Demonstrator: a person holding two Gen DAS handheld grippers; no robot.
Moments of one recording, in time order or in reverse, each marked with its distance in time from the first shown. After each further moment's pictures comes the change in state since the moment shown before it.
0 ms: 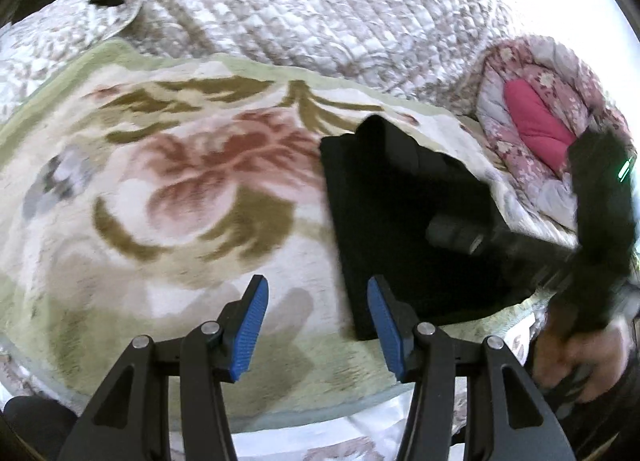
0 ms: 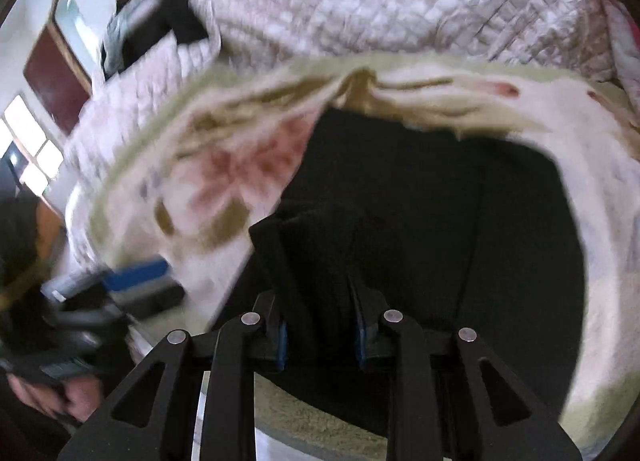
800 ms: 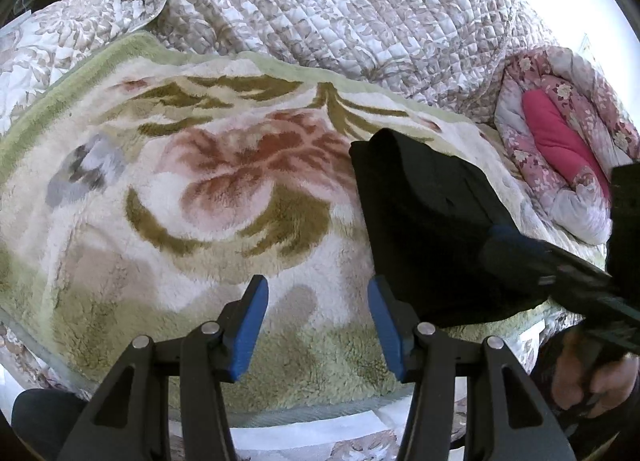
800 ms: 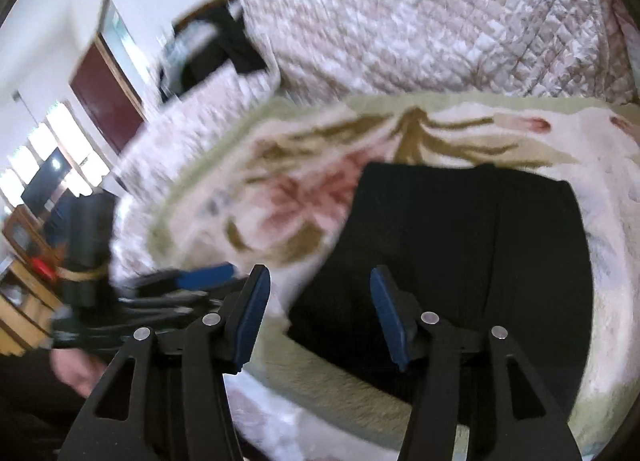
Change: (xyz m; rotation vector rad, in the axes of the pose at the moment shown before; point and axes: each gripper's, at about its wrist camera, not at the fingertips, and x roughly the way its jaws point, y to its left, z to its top) left arm -0.006 0.015 0.001 -0.030 -0.005 0.040; right arm -0.053 0.009 -0.003 -0.005 -0.144 0.203
